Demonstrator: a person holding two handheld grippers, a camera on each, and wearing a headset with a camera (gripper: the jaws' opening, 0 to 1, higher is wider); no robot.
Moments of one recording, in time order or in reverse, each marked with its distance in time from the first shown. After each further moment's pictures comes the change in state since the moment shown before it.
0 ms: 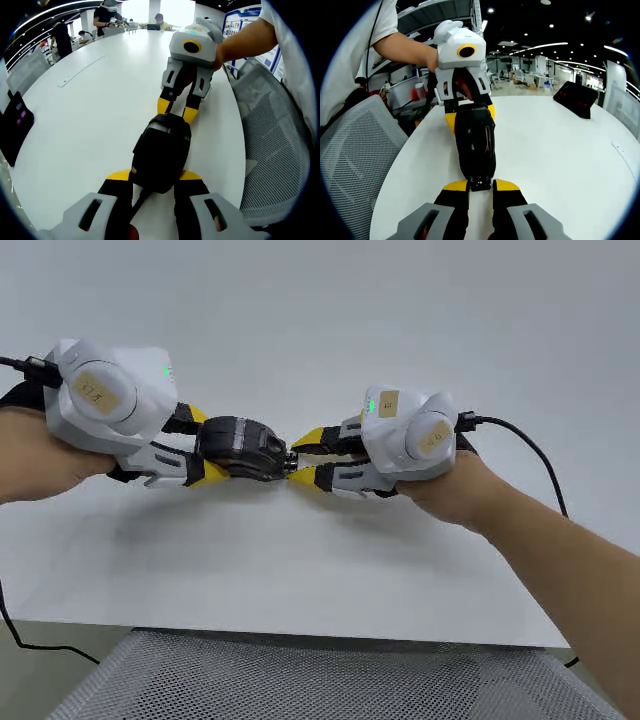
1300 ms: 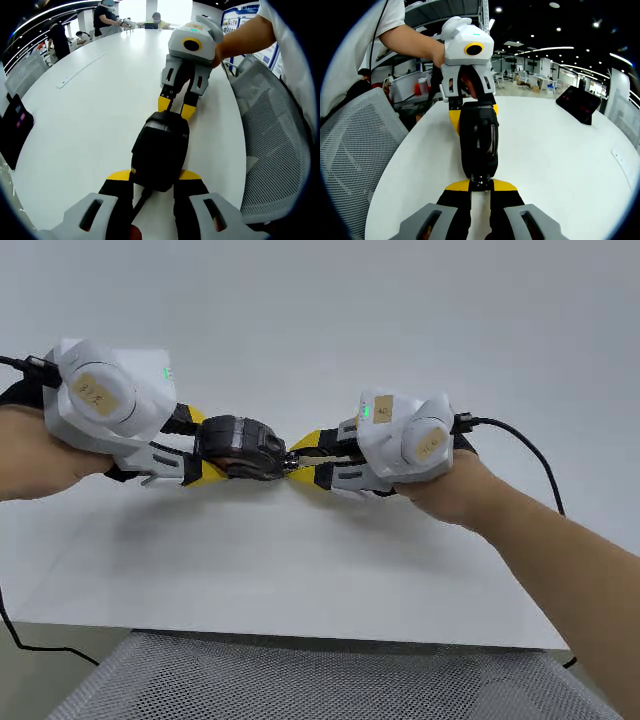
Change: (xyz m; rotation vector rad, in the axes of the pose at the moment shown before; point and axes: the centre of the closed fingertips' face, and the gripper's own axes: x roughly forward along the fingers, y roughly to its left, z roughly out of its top) left arm -0.001 0.002 -0.001 0.021 0.010 -0.004; right arm -0.002 -0.004 -0.001 -0.058 0.015 -0.001
